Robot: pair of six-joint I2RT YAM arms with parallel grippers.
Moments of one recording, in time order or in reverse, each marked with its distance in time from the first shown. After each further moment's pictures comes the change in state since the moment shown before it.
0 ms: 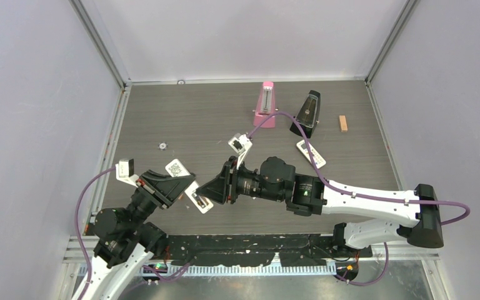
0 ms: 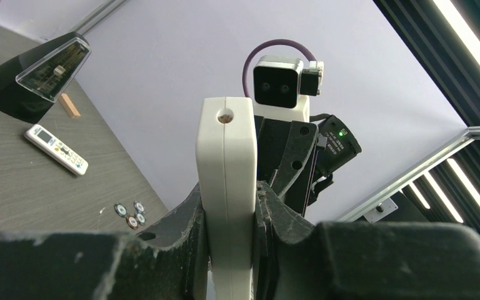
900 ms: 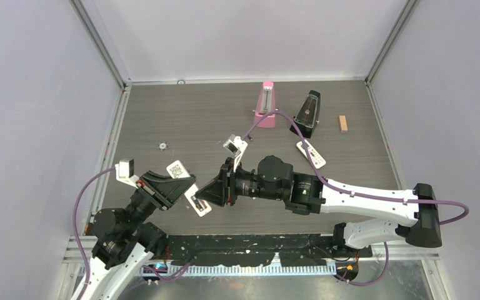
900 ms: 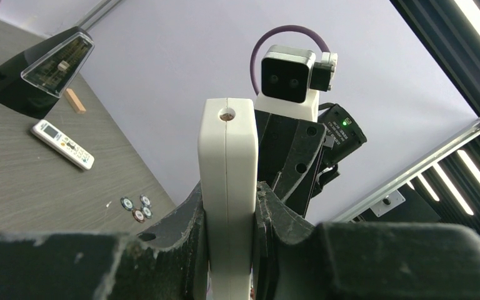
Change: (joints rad) left arm 0.000 0.000 0.022 -0.035 0.011 0.031; right arm -0.004 0.016 0.022 -0.025 -0.067 -0.075
